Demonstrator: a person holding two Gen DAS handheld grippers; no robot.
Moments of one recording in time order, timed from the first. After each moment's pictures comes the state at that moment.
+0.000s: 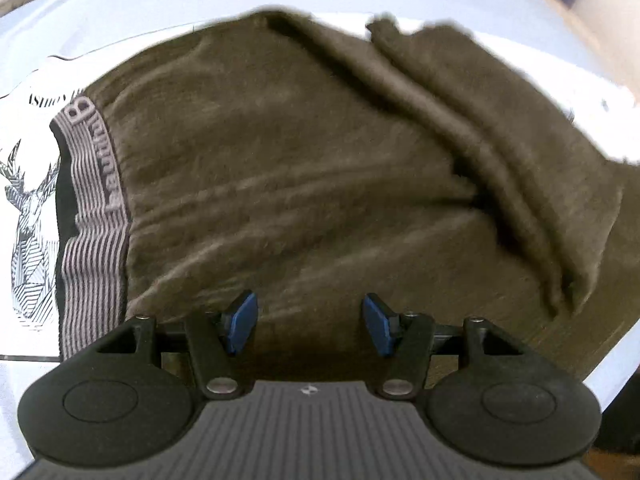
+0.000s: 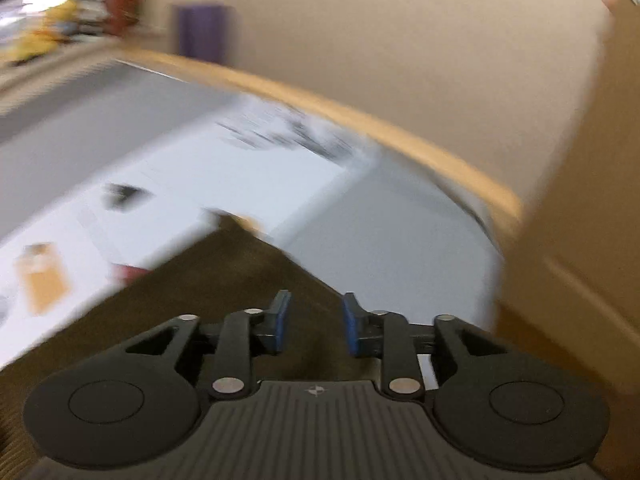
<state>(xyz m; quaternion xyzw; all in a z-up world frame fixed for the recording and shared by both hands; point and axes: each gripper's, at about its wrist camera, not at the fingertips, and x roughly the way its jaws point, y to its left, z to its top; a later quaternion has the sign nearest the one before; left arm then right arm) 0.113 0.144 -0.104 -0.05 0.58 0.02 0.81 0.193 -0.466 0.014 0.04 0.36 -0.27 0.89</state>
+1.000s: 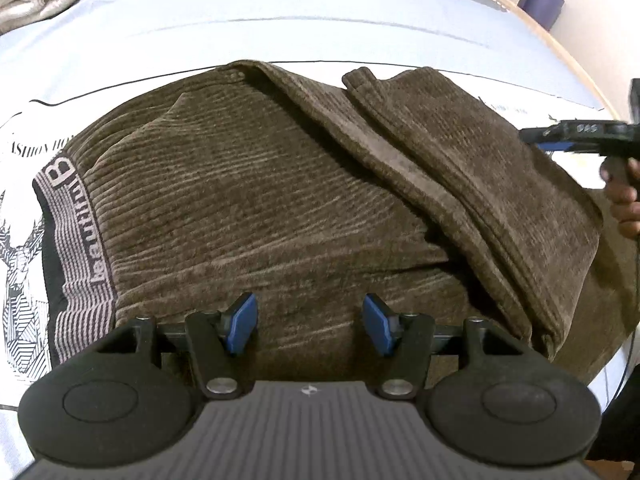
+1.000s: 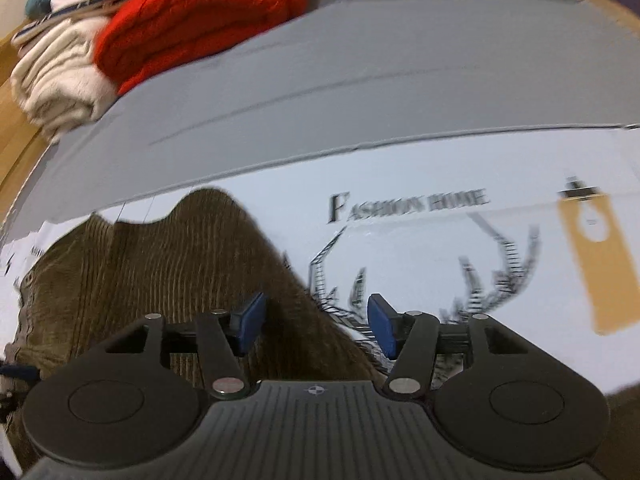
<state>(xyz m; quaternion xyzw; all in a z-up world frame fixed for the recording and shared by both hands) 0.139 0.144 -0.085 -0.07 0.54 0.00 0.84 0.360 -0.203 -0.072 0.04 0.50 0.25 0.83</state>
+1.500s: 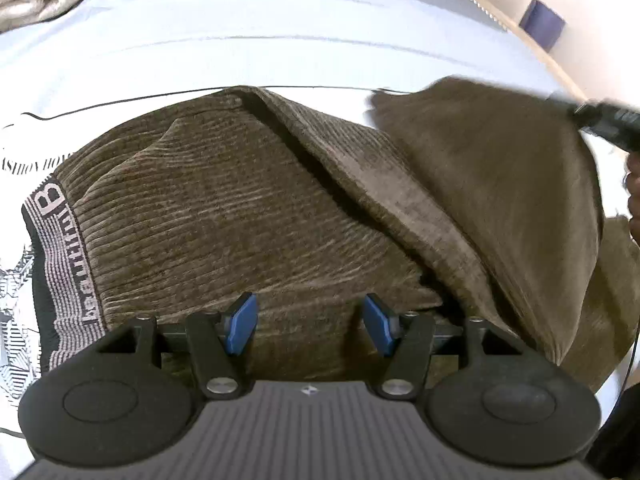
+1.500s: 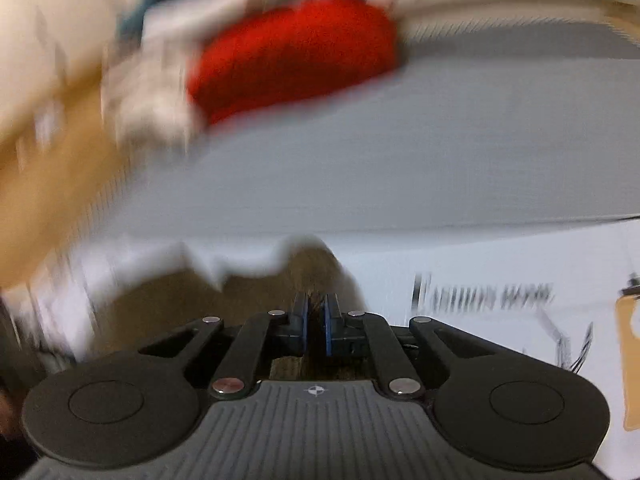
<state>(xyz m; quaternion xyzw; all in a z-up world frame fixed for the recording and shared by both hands) 0.158 0.155 -0.079 -0.10 0.52 -0.01 0.85 0.359 -0.218 -0.013 0.12 0.38 0.36 0.85</state>
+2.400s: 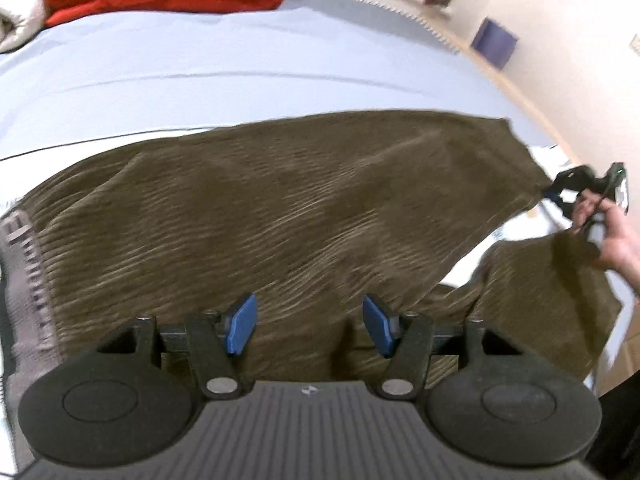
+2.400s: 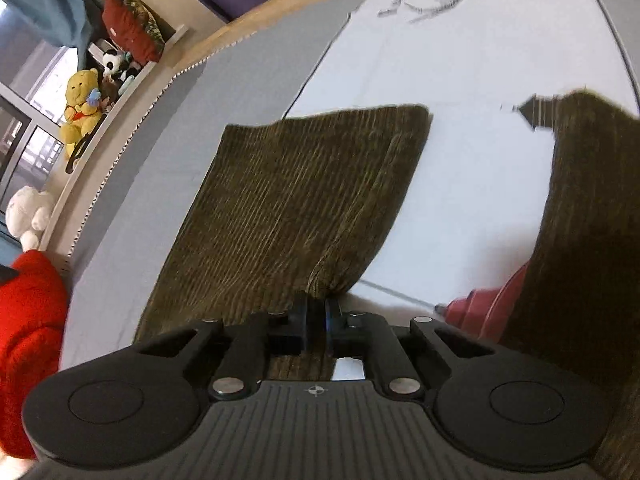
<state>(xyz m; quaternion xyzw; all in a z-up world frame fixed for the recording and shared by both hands) 0.173 0.125 -0.073 -0.11 0.46 -0.08 0.88 0.384 -0.423 -0.085 0.39 0.33 -0.15 0.85</state>
